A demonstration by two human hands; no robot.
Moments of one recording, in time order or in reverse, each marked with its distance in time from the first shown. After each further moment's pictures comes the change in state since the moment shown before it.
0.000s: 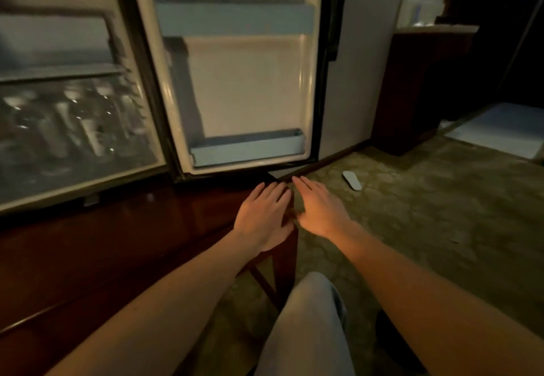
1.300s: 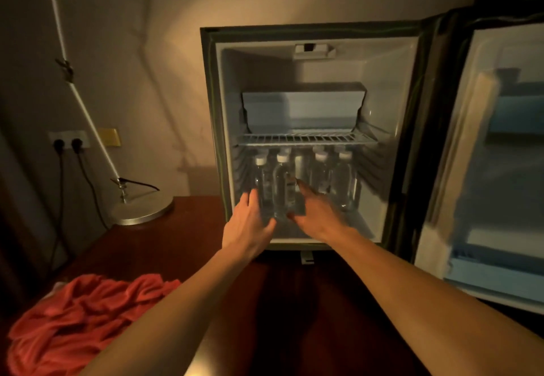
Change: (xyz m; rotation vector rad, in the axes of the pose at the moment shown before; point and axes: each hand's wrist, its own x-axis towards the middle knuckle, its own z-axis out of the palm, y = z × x) left_hand -0.178 -0.376 -0.117 -0.112 0.224 -1.013; right_hand 0.201 -0.427 0.017 0.371 -0.071 -0.505
